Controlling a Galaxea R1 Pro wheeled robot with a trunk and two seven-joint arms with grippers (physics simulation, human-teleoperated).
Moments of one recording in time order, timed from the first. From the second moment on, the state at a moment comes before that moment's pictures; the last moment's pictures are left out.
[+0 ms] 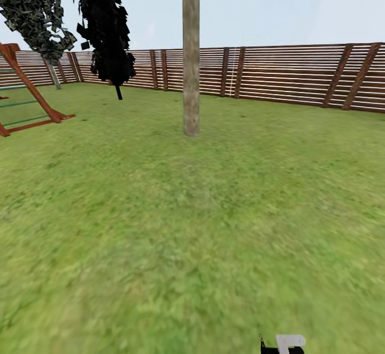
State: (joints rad) left arm -0.34 0.26 0.07 0.03 0.23 -0.42 -0.06; right arm -0.40 -0.02 0.22 -0.03 -0.10 -0.49 -0.25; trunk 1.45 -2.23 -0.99
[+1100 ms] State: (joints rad) left arm -0.34 0.26 0.07 0.03 0.23 -0.42 -0.06; right arm -0.40 -0.02 0.22 -0.03 -0.10 -0.49 -0.25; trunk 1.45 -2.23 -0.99
